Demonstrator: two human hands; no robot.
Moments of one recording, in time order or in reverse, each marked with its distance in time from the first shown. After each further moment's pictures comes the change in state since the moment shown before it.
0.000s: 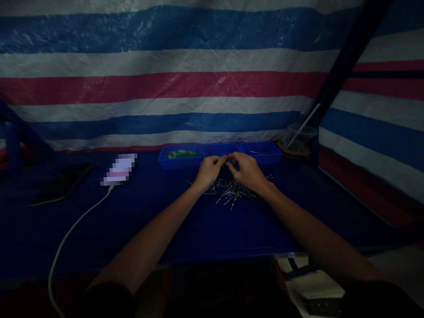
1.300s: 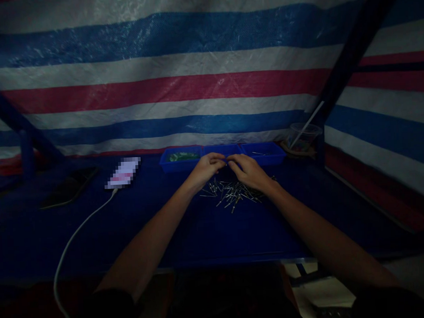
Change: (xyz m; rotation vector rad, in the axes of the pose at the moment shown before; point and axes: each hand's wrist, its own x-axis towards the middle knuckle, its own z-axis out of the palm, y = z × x) left_hand -0.003 0.021 -0.019 -0.332 -0.131 -0.190; right_hand 0.002 0.012 -0.003 0.120 -0.074 -0.049
